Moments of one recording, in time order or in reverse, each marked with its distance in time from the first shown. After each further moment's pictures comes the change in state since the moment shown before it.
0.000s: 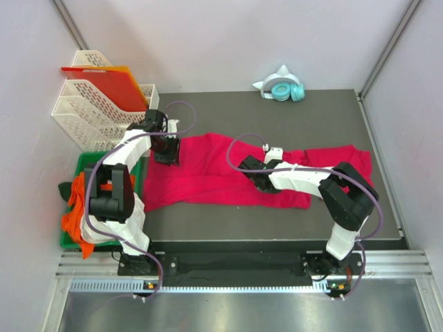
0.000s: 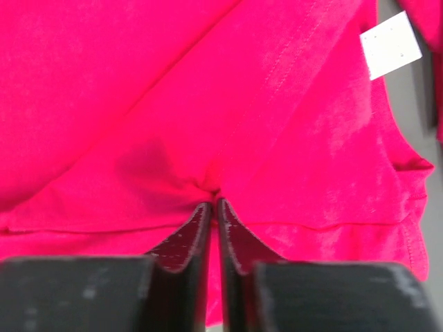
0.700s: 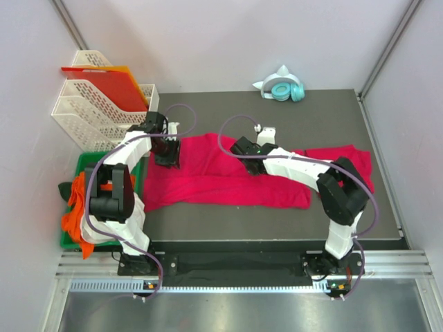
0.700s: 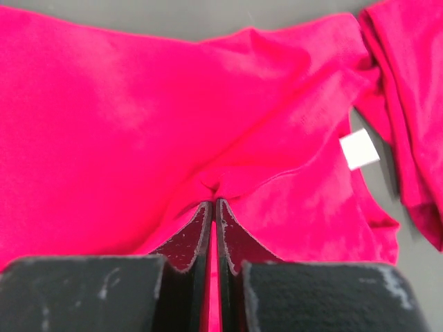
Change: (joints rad) left arm 0.000 0.000 -0.027 0.005 0.006 -0.005; right arm -0.024 0.061 0.245 -0.062 0.122 -0.088
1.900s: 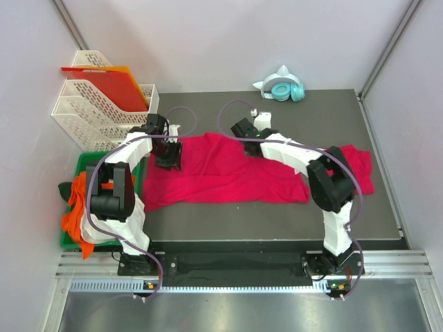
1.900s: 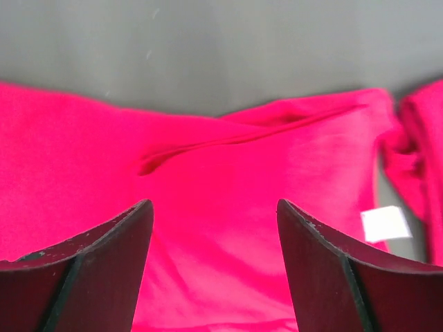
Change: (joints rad) left arm 0.000 0.015 -0.021 0.011 0.006 0.006; right arm -0.097 0.218 0.246 0.081 -0.064 -0.188
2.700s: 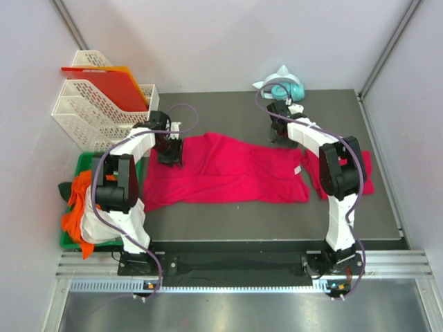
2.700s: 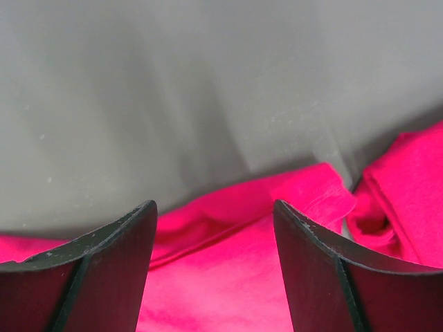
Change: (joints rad) left arm 0.000 0.101 0.080 0.019 0.000 -0.029; right arm -0.317 0.022 0.041 0.020 -0.286 0.010
